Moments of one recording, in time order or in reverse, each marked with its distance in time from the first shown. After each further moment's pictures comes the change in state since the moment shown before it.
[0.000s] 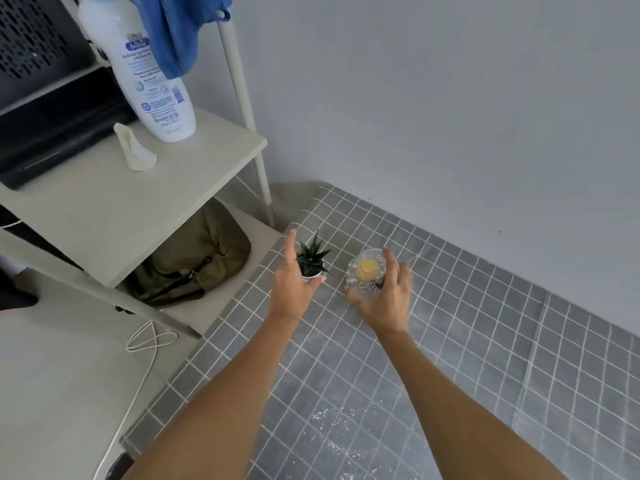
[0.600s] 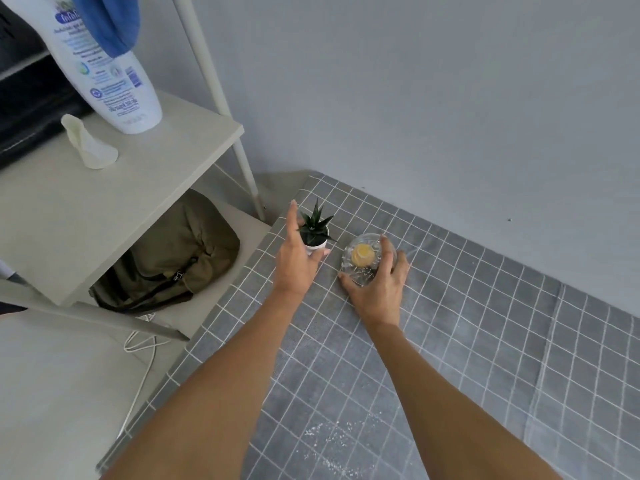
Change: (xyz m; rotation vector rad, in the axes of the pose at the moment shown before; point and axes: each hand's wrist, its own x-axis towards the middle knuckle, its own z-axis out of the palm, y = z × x) left_hand 0.050 0.006 0.037 -0.016 -0.019 0.045; right_hand 0.021 0.010 0.024 0.061 0.048 0.088
